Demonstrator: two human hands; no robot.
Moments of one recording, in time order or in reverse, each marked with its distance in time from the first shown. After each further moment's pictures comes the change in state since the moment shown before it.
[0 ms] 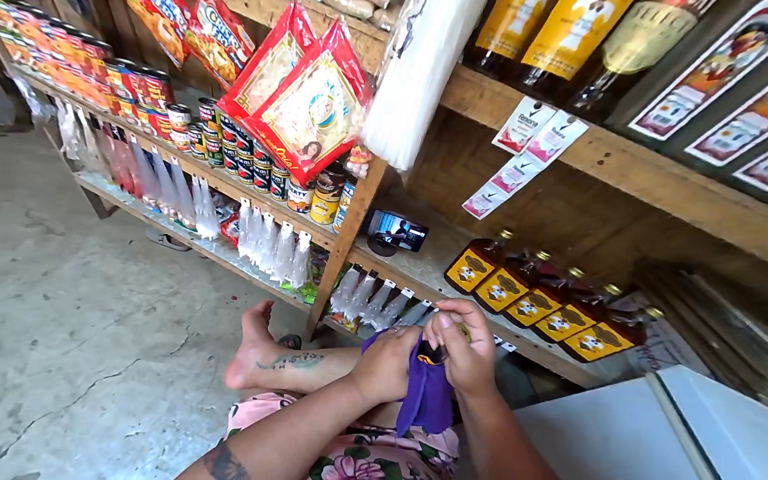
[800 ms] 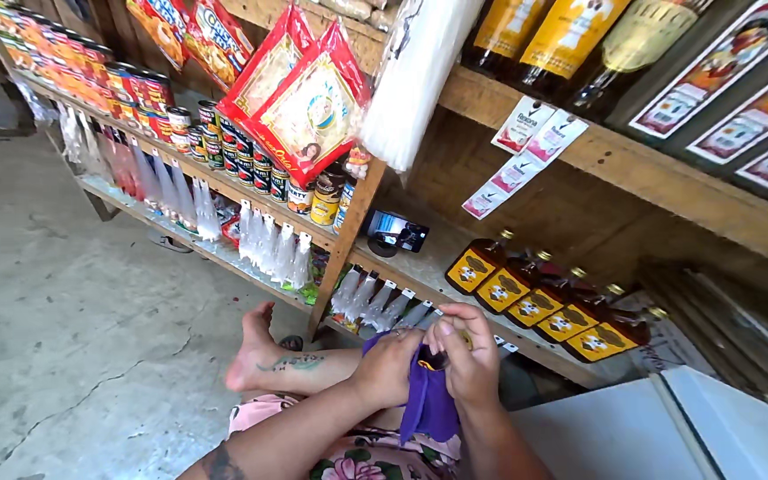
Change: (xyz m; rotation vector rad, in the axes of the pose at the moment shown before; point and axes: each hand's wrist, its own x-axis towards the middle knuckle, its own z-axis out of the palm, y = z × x) left_hand -0.003 0.007 -0.003 0.004 -0.014 -0.004; right_hand -0.007 -0.012 0.008 -0.037 0.061 0.026
